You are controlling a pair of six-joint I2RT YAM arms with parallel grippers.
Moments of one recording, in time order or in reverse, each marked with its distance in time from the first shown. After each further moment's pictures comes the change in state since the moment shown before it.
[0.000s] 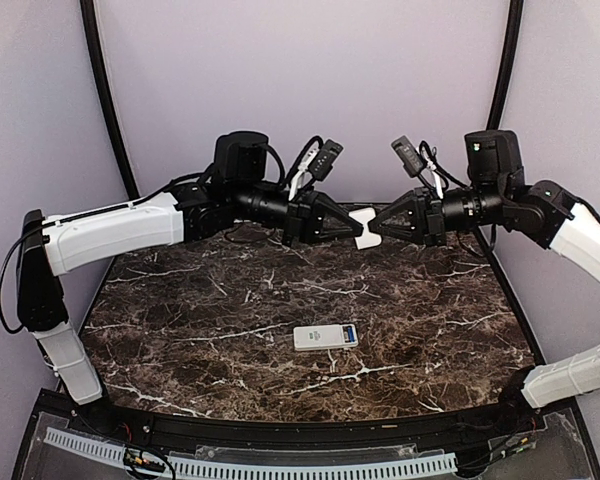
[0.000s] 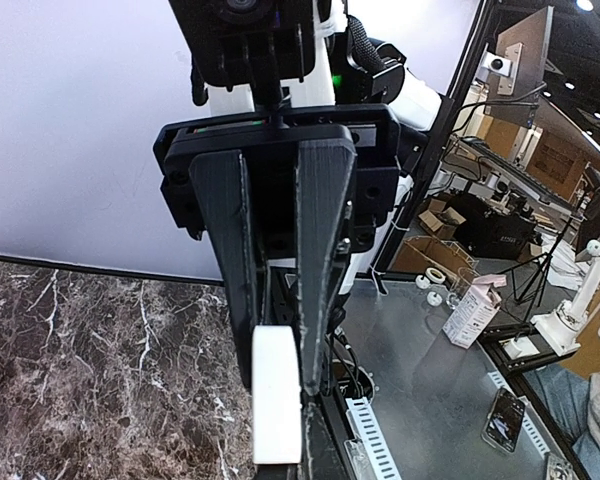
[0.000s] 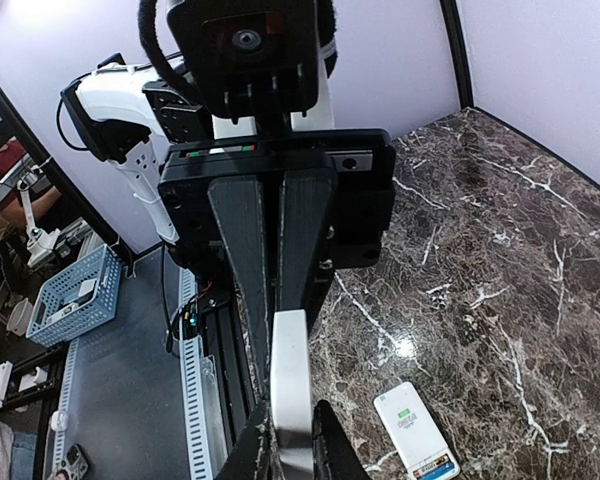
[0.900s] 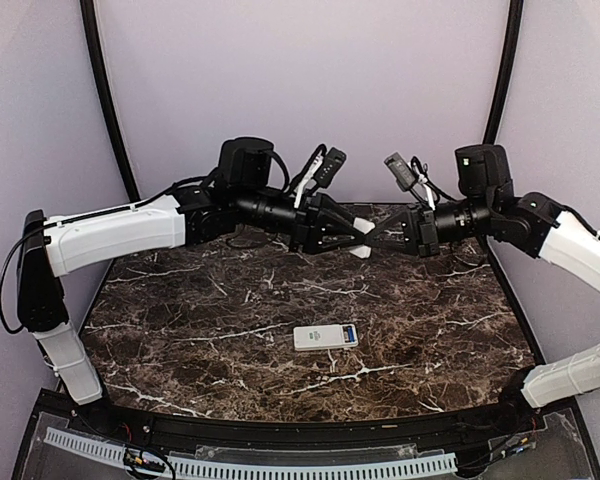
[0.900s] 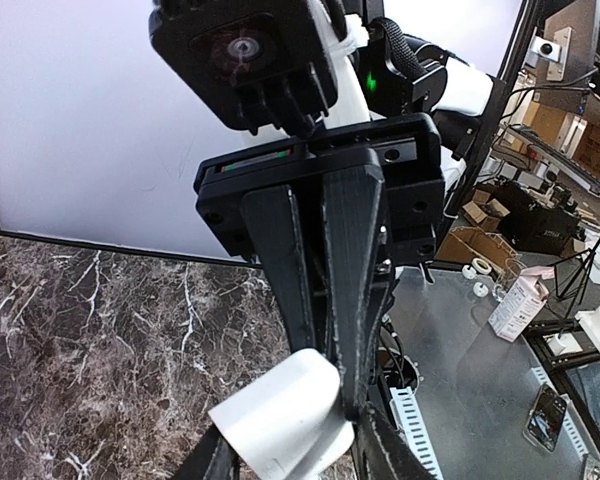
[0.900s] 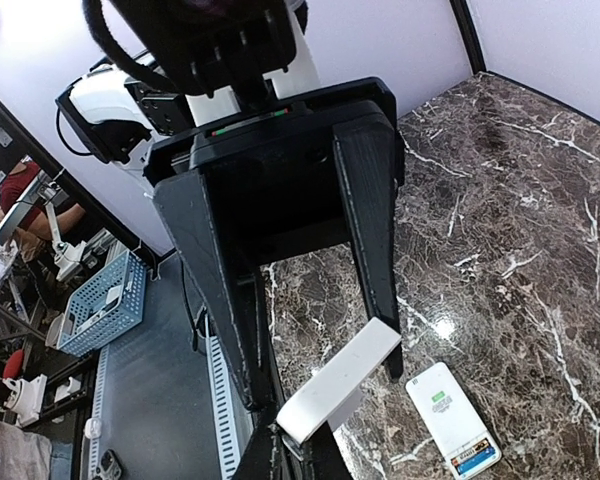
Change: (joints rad) left arm -0.008 0.000 -0.011 -0.042 -0.111 0.070; right arm -0.018 0.013 -0.092 0.084 -0.061 0.103
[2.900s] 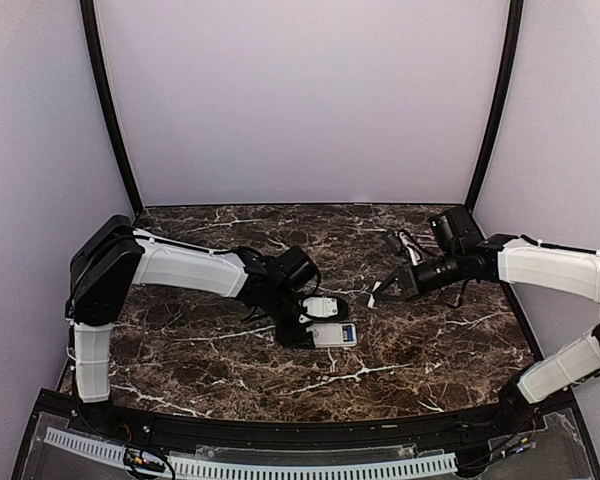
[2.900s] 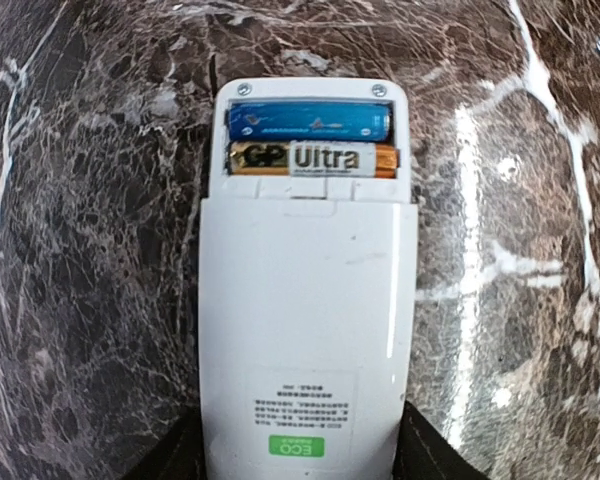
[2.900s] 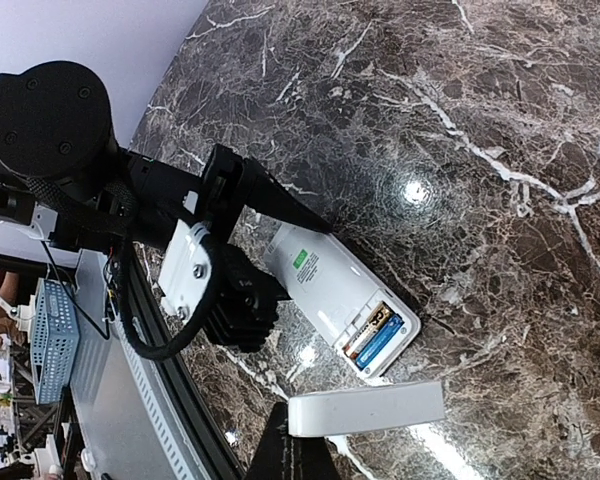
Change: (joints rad) left arm -0.062 0.305 -0.165 -0.418 -0.673 0.618; right arm -0.156 0.183 -0.335 0.098 0.090 0.074
